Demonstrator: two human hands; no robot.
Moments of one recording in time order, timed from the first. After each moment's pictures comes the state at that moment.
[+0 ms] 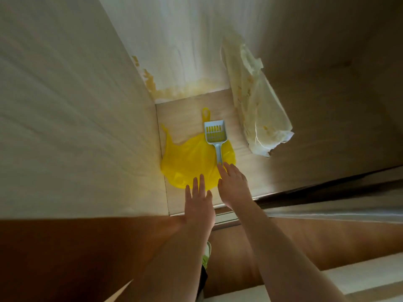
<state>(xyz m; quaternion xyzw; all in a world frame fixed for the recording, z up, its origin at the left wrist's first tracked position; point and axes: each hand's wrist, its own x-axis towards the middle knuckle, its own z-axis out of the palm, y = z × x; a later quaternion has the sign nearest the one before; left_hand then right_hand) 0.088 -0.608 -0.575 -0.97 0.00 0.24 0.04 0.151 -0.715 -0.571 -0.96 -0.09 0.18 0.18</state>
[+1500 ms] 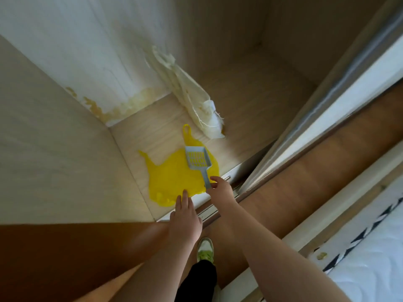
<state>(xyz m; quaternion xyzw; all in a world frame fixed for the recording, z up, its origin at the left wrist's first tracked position) 0.021 -0.613 -0.553 -0.96 0.07 0.26 0.02 0.066 -0.744 -0.560 -0.76 0.30 0.20 0.55</state>
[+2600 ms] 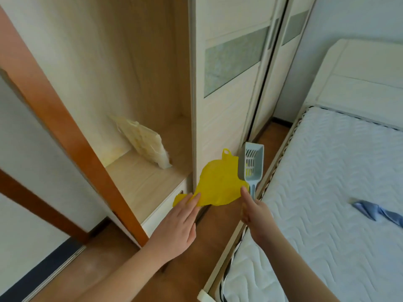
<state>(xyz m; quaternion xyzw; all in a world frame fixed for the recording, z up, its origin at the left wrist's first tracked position) -0.204 -0.542 -0.287 -0.80 0.58 -0.12 -0.08 -0.333 -0.742 -0.237 -0.55 0.40 -0.16 0.72</state>
